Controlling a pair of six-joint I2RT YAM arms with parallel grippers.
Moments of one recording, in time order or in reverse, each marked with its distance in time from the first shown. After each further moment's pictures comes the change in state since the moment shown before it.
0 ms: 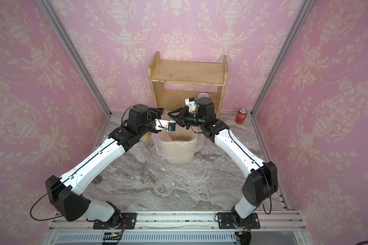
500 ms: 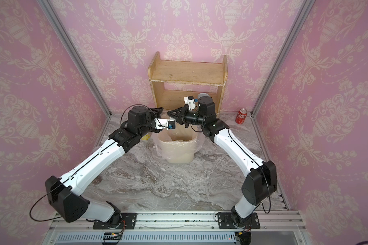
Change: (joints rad) left arm 0.001 -0.019 -0.043 0.069 0.013 -0.082; right arm -0.011 0.002 0.002 0.065 -0.044 0.028
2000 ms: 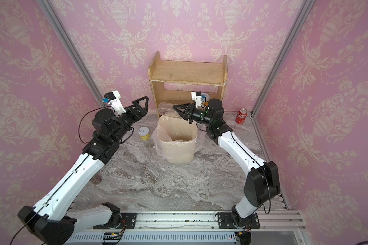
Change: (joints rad) left arm 0.155 -0.235 -0.135 0.272 0.086 -2.172; right arm -0.067 -0.034 -0.140 0.381 -0.039 0.101
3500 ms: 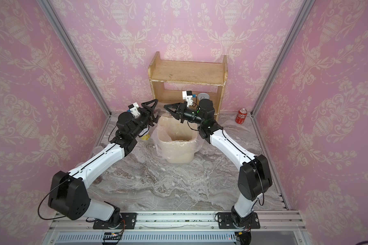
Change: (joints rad) left arm 0.018 0.249 -0.163 0.497 0.194 -0.763; right arm 0.081 0.100 0.072 0.067 0.029 0.019
